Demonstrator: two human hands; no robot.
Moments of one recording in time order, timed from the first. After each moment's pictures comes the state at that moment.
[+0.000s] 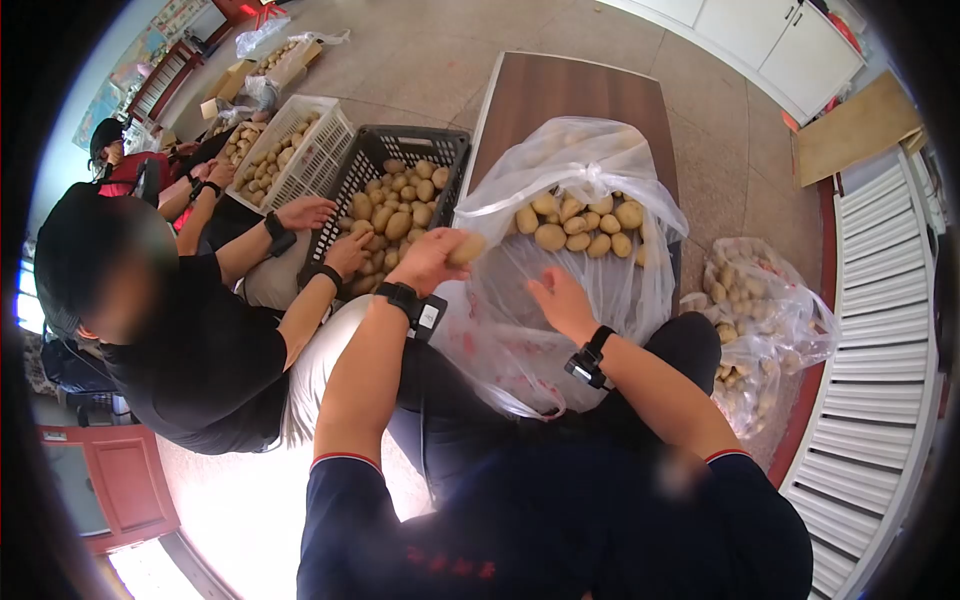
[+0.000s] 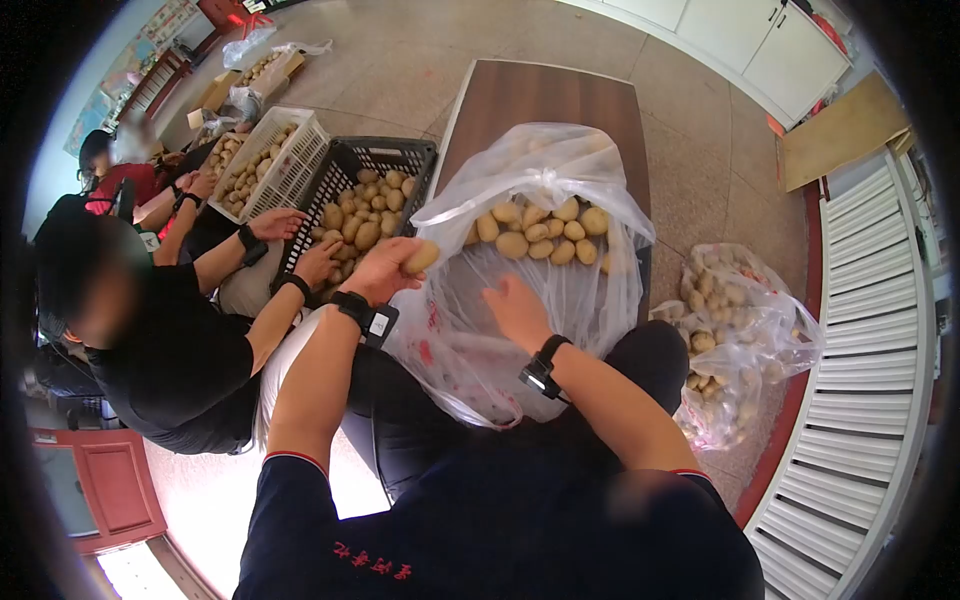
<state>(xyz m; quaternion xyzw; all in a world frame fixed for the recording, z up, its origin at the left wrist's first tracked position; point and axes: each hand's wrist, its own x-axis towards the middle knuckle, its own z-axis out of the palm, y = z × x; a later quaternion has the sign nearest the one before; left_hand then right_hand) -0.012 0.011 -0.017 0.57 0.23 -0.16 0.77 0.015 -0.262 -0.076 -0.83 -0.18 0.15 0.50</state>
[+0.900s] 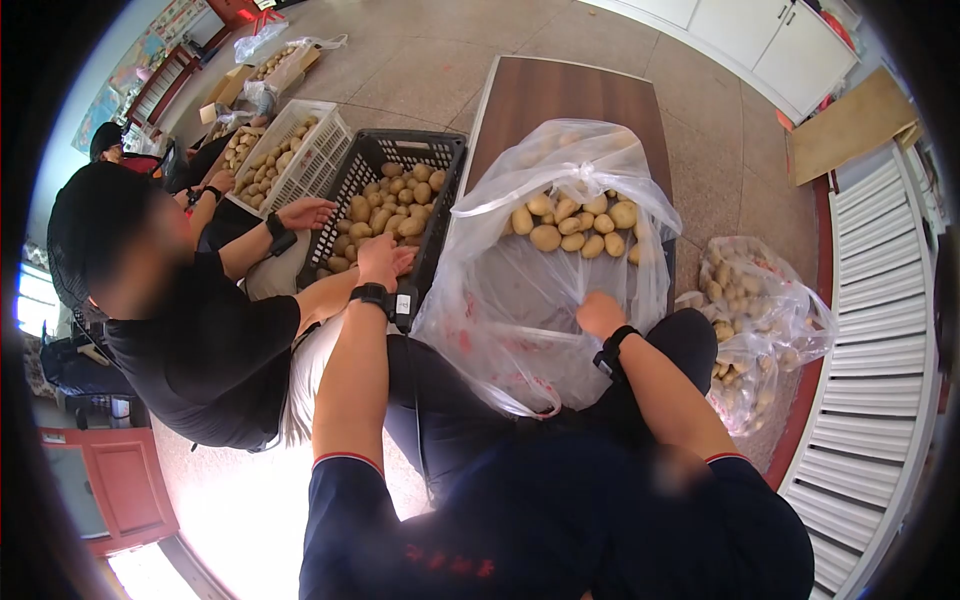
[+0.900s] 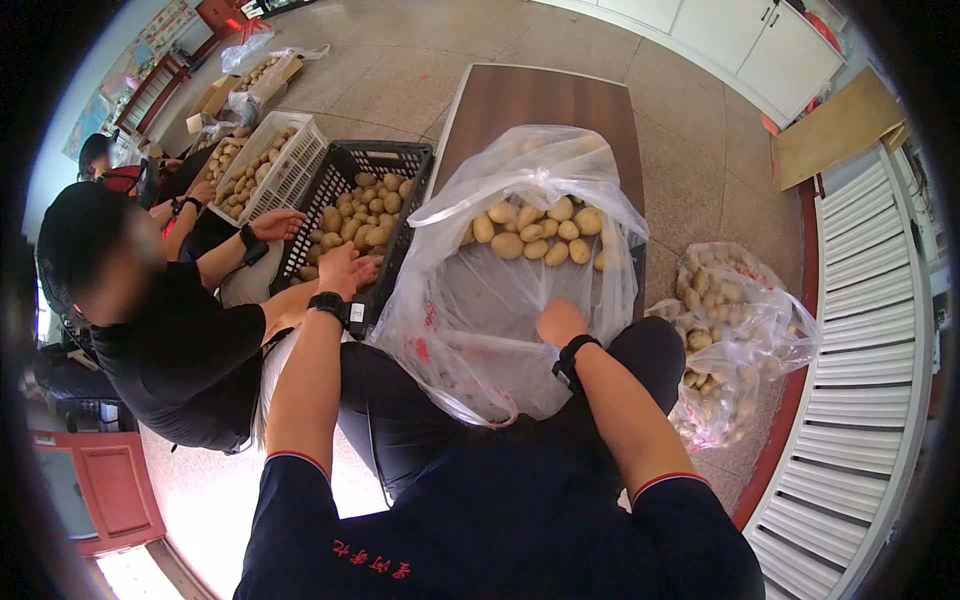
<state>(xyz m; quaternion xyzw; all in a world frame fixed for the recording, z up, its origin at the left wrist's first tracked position) -0.025 0.080 -0.051 0.47 0.49 0.09 0.72 0.042 -0.340 -0.129 -0.94 -0.12 0.27 0.15</state>
